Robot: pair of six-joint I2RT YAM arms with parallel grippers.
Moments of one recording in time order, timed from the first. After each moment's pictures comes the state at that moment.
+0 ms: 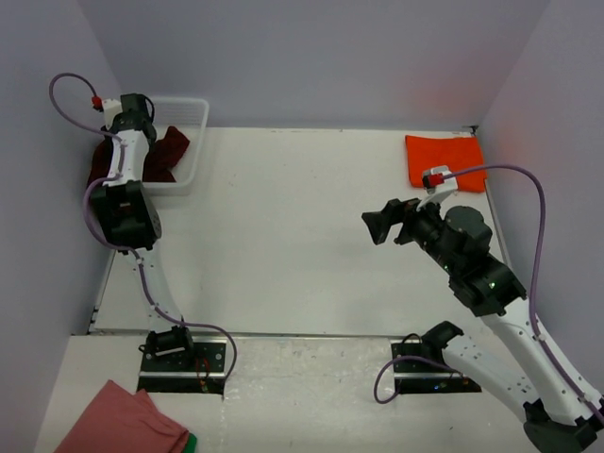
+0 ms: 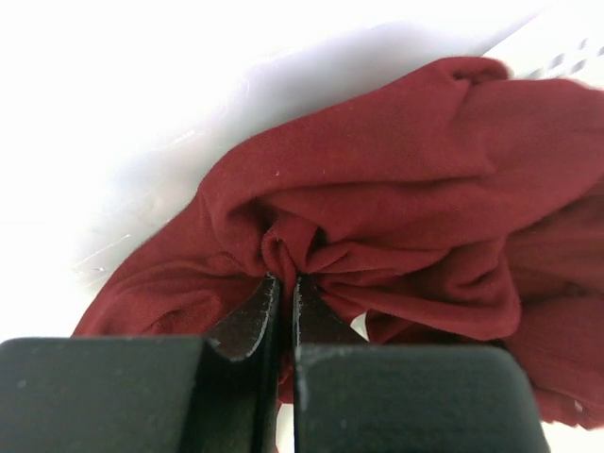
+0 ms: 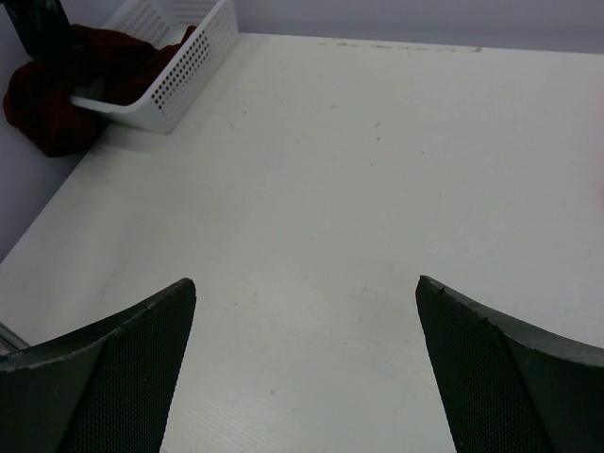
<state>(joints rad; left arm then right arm) 0.23 2.29 2.10 -0.69 -0.86 -0.29 0.54 0.71 0.93 -0.42 0.03 0.31</state>
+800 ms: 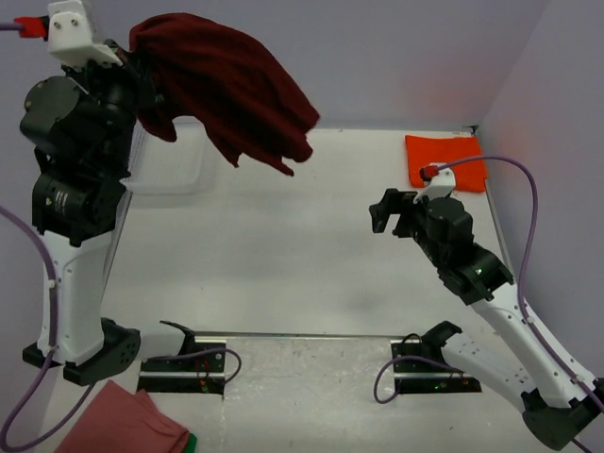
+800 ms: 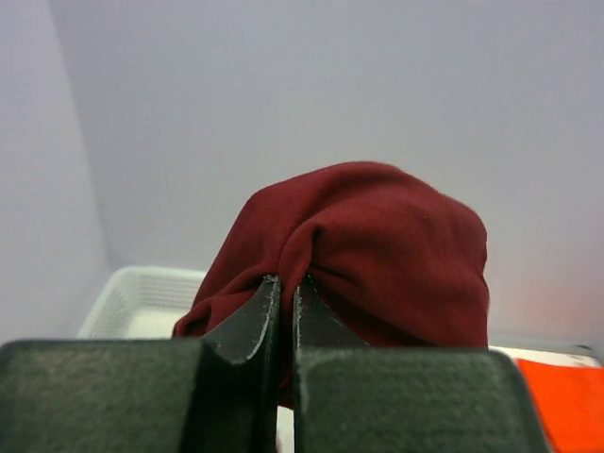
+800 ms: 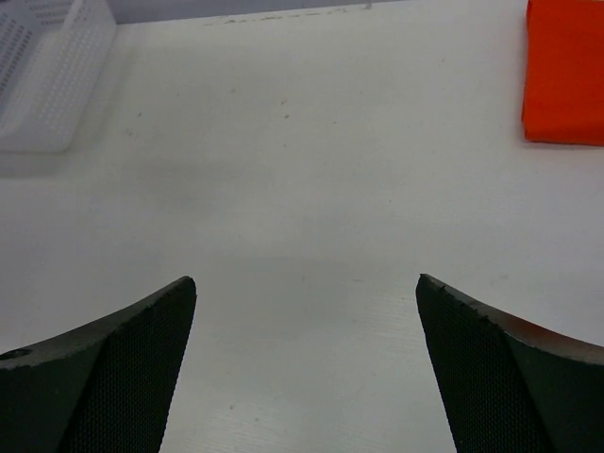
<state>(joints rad) -0.34 1.34 2.15 -0.59 -0.39 -0.08 0.56 0.81 0.93 -0.46 0.26 0.37</state>
